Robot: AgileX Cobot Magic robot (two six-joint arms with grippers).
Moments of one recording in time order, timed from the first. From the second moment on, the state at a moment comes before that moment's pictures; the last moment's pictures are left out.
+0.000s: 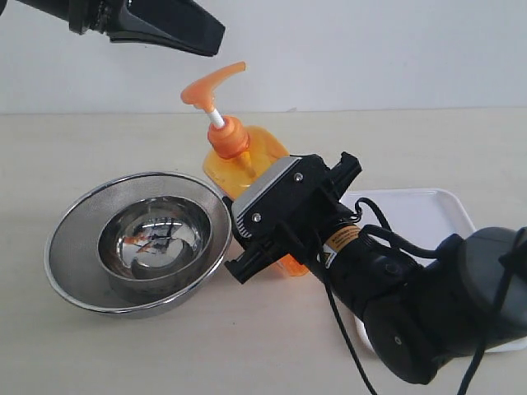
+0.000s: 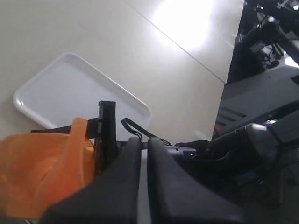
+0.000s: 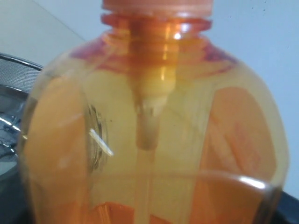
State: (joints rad) left arm -0.26 1.54 -1.41 -1.04 1.20 0.85; right arm 0.86 1.89 -0.62 0.28 -1.09 -0.52
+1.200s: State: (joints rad) left arm -0.38 1.63 -1.45 -0.66 0.91 0.71; right arm 0.86 1.89 -0.62 0.27 -1.09 -0.53
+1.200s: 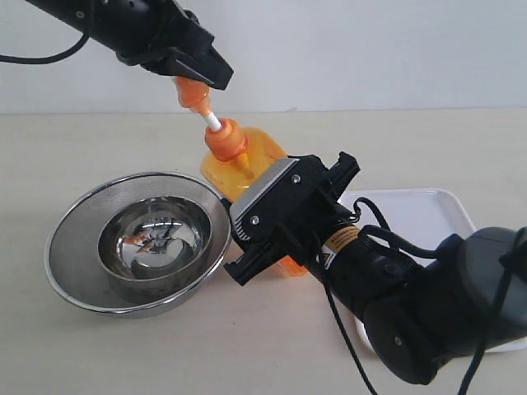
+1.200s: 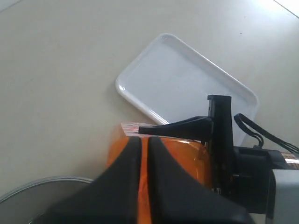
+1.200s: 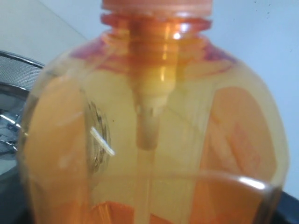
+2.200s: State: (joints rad) left arm -0.38 1.51 -1.35 -0.48 0.93 0.53; right arm 0.86 1.89 -0.62 0.29 -1.09 -0.50
